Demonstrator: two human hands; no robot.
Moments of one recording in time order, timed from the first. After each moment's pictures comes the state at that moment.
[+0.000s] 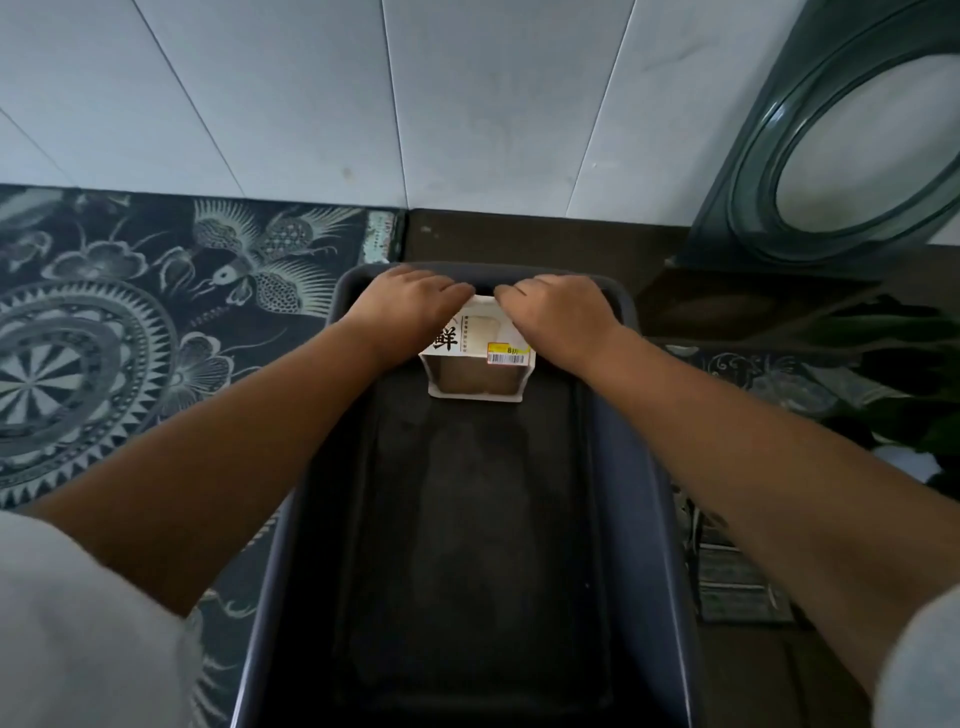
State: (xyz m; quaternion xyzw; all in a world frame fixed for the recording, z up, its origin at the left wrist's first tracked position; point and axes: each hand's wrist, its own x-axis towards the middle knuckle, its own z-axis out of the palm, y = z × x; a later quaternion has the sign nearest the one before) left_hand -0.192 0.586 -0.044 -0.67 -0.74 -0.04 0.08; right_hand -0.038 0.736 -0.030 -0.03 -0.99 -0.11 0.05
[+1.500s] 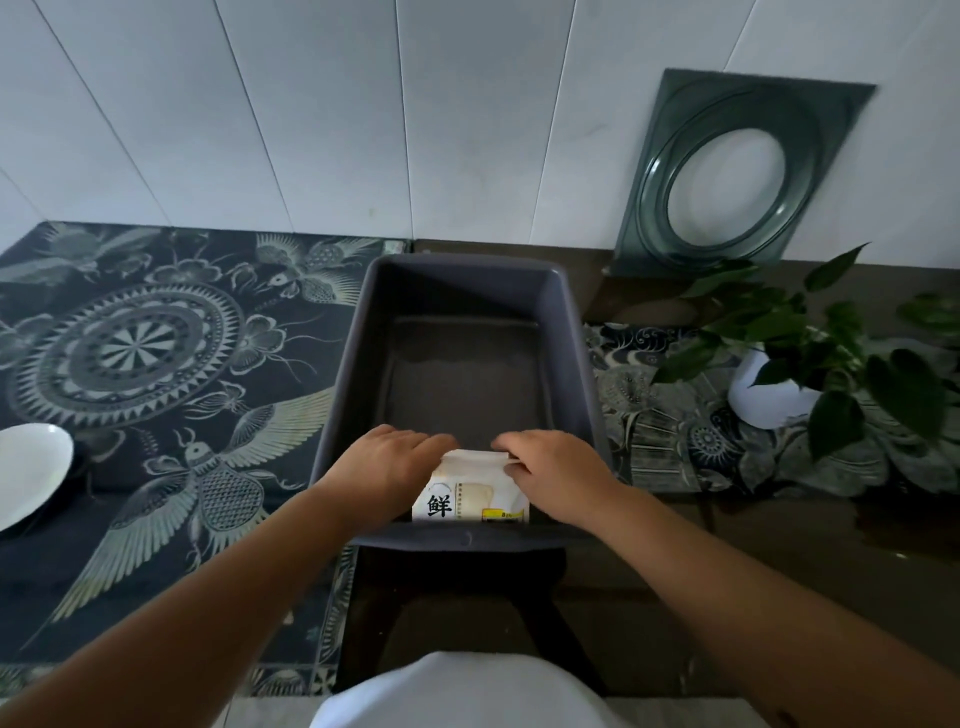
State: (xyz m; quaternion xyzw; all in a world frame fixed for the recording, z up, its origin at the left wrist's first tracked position) left_hand 0.049 0.338 -0.030 -0.68 -0.72 -0.14 0.05; right_hand 0.218 0.515 -0.028 -0.14 -0.97 0.18 0.05
